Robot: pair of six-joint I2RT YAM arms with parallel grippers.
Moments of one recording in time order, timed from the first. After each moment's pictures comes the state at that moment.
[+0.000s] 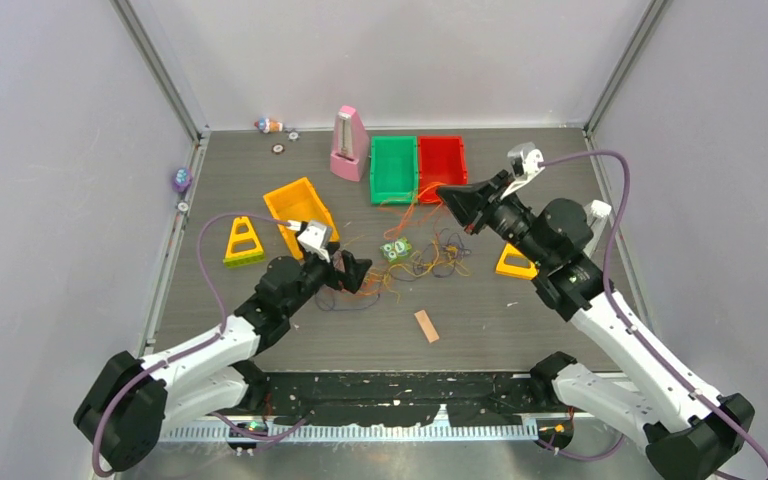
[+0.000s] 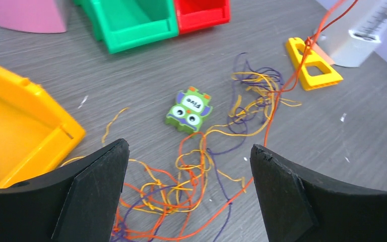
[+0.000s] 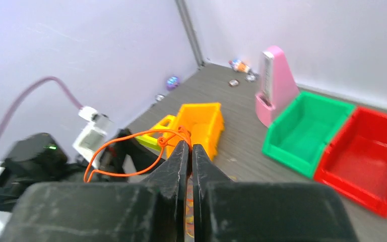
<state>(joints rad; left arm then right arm) -0.65 0.97 0.32 0.50 -0.05 -0.24 0.52 0.88 0.79 0.21 -0.21 0.34</state>
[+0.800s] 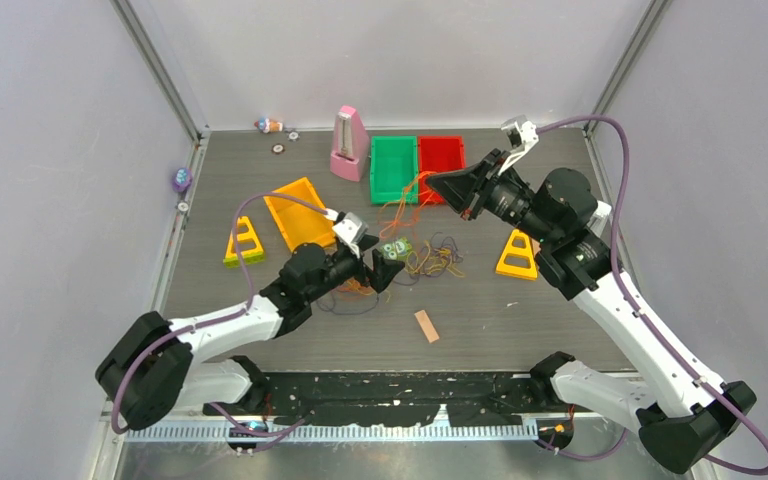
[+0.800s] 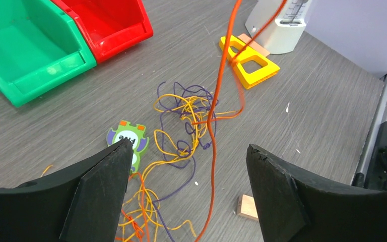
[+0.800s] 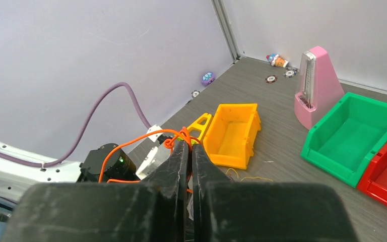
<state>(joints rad) -0.75 1.23 0.48 0.65 0.15 -0.20 0.52 0.99 1.09 0.02 -0.36 0.45</state>
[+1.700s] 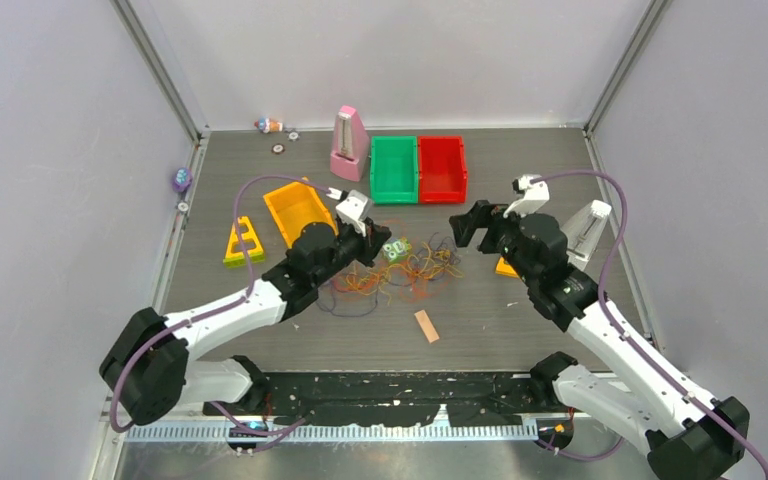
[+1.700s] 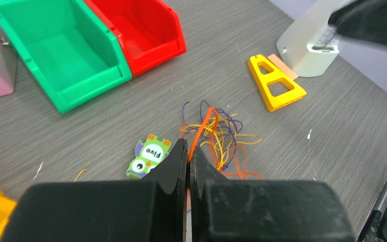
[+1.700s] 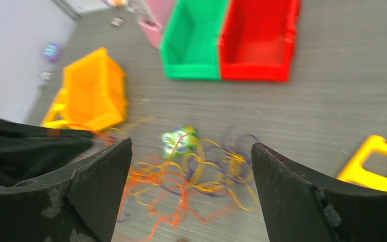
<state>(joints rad) -0.75 1.26 0.63 0.52 0.03 -0.20 0.52 0.84 0.75 -0.09 0.13 0.44</state>
